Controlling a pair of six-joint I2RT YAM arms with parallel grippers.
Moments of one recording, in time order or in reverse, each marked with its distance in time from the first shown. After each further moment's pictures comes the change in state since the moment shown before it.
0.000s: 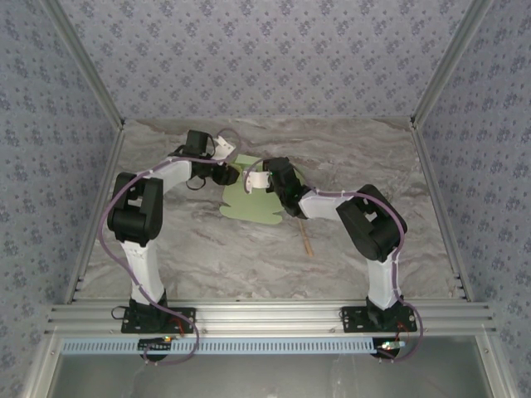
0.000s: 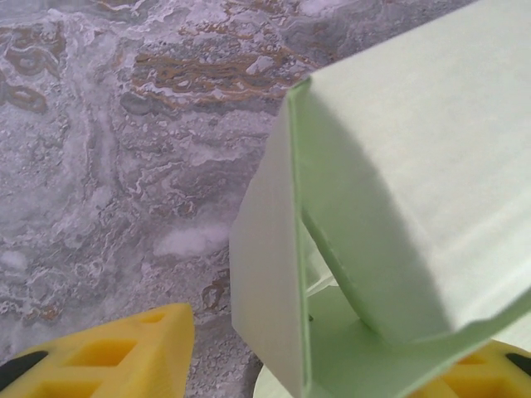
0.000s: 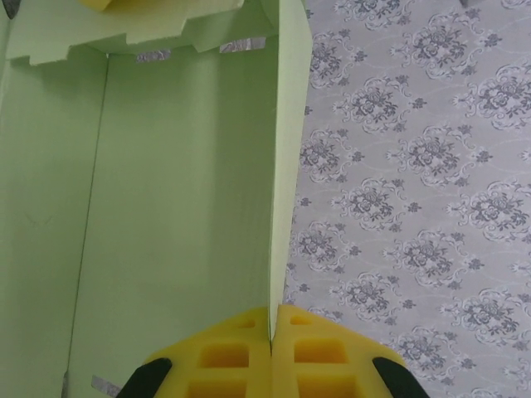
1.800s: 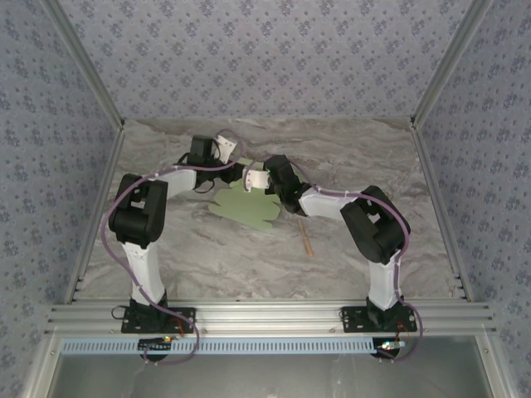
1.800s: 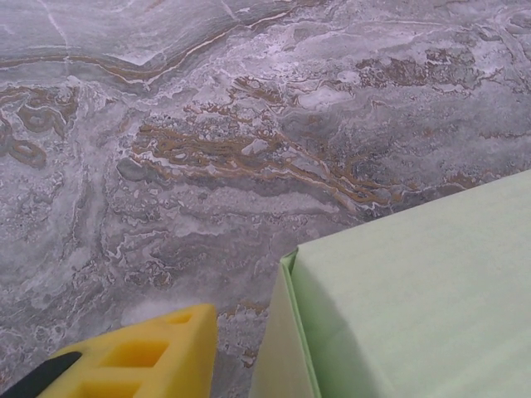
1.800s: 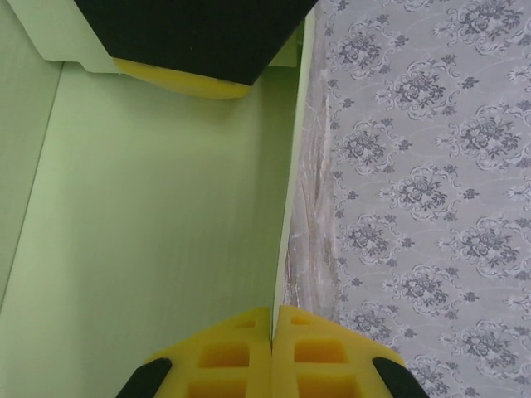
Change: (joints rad) left arm -0.040 -0.014 -0.123 0.324 -0.028 -0.249; right arm 0.007 -0.030 0.037 -0.175 -0.026 0.149
